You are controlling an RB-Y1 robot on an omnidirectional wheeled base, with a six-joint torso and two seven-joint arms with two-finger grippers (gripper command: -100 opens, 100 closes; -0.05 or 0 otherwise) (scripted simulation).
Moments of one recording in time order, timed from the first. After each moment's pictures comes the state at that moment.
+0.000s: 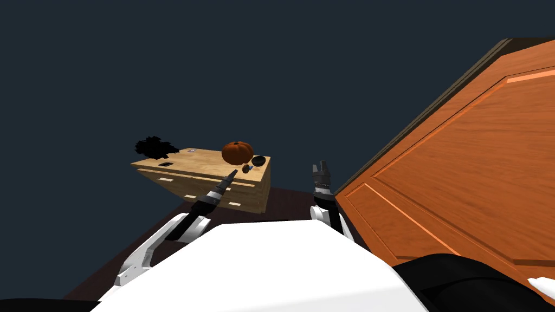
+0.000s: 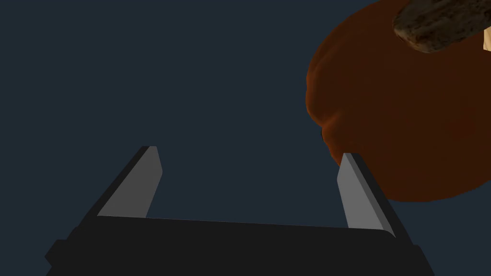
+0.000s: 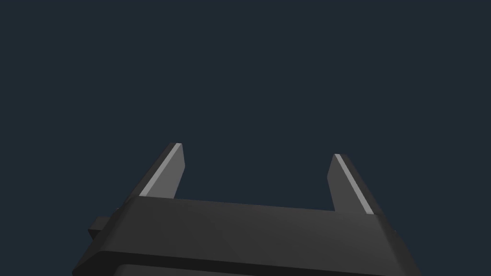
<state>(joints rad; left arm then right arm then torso) 0.50 0.57 0.00 -2.07 0.00 -0.23 -0.16 0.48 -0.02 -0.03 -2.23 -0.02 -0.46 0.04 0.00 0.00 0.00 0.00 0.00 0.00</state>
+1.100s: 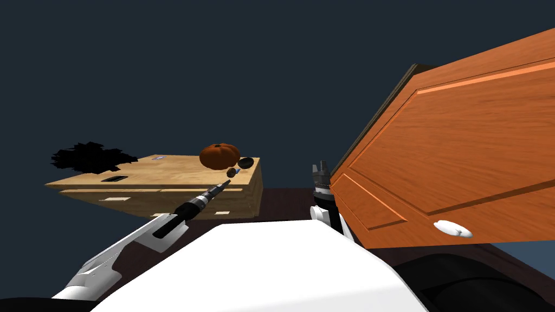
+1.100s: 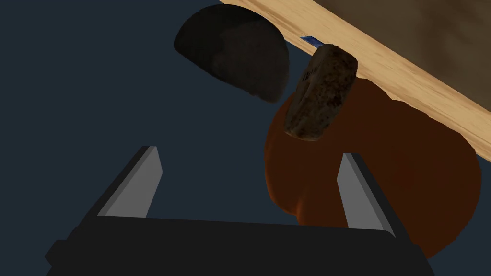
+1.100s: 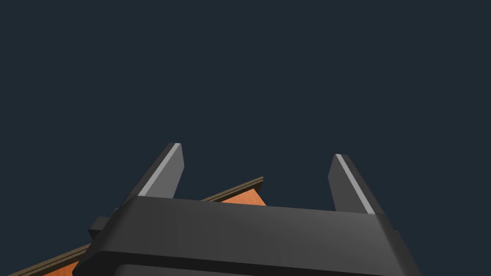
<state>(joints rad) 0.52 0.86 0.00 -1.85 -0.11 -0.10 -0.16 0.48 -0.02 -0.03 -2.23 -0.02 -0.46 0.04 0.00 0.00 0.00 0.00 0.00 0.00</state>
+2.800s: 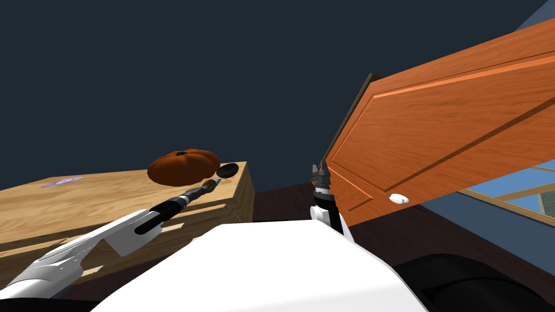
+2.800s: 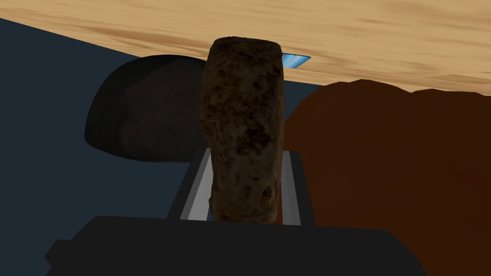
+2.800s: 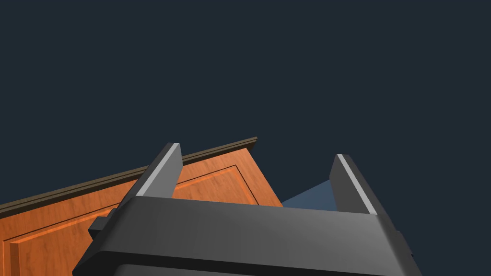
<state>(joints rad) 0.51 1.09 0.02 -1.65 -0.22 0.02 -0.12 0.48 -0.02 -0.03 -2.23 -0.02 -0.46 0.04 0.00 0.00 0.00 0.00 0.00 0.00</state>
